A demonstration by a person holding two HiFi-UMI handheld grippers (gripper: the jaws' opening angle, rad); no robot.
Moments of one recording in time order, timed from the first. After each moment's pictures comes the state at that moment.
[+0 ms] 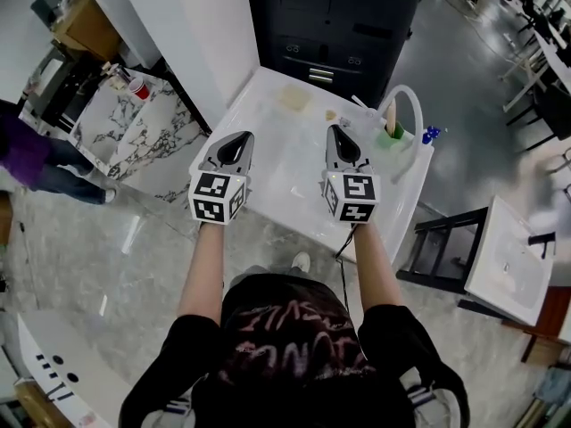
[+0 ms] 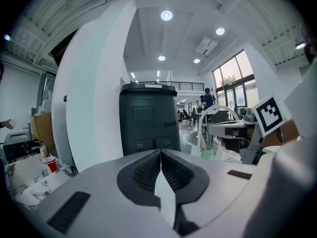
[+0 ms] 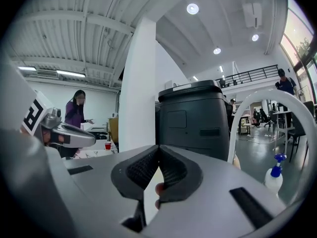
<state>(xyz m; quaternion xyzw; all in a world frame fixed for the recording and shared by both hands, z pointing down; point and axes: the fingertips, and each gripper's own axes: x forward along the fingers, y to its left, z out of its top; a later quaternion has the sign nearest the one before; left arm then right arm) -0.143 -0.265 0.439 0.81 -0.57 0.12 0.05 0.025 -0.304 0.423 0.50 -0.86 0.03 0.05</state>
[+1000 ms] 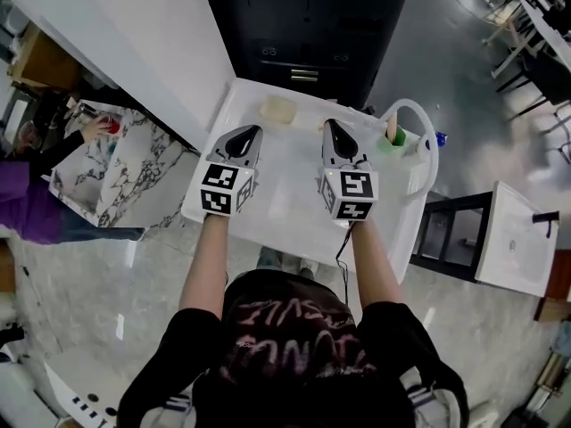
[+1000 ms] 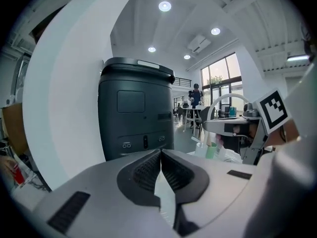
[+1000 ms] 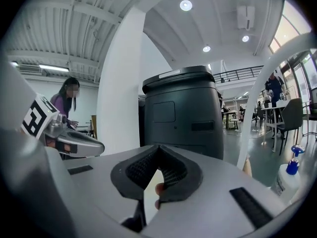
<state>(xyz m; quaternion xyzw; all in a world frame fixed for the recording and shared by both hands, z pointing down) -0.128 -0.406 0.485 0.86 -0.48 0.15 0.08 0.016 -0.411 0.456 0.56 -0.82 0.06 0.06</state>
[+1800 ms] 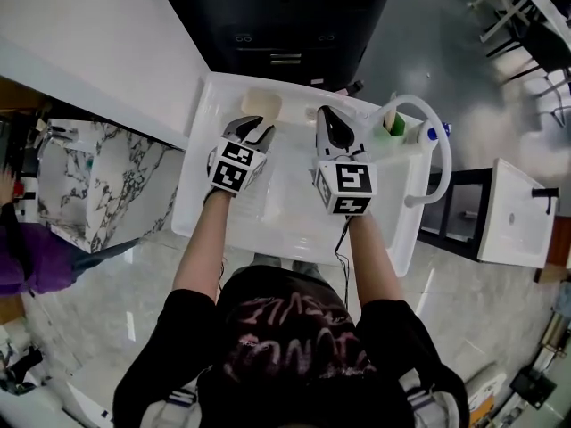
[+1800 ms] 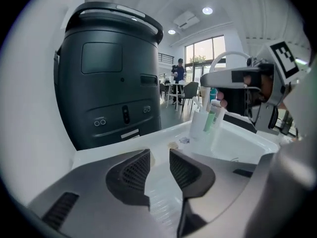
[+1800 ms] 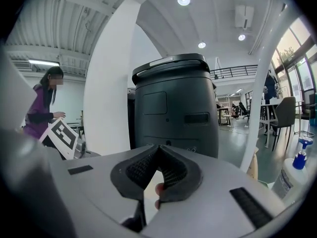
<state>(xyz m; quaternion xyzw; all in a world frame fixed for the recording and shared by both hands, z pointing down) -0.078 -0.472 0.605 0.89 -0.35 0.29 0.11 0.025 -0.461 0.487 0.60 -0.79 0.09 0.08</state>
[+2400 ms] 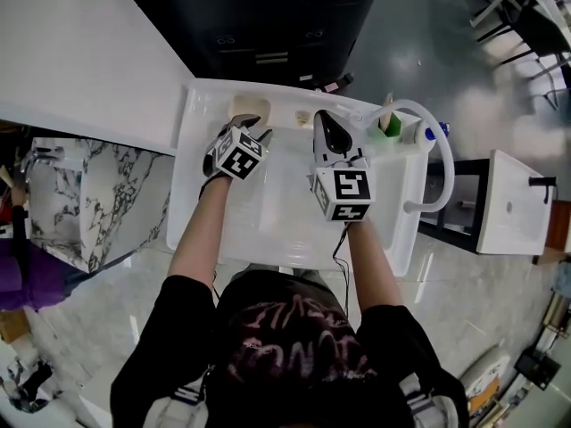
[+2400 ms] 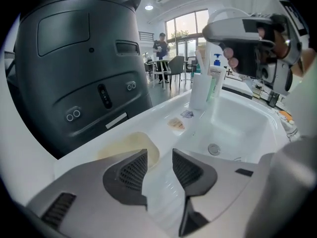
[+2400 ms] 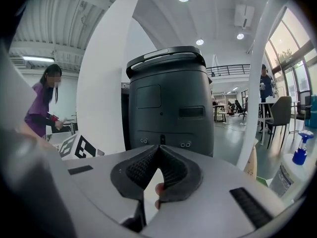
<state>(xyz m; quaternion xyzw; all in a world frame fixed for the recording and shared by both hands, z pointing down) -0.054 -0.504 0.684 0.87 -0.25 0.42 0.07 0.040 -0.477 0.510 0.61 -0.78 0.10 0.10</state>
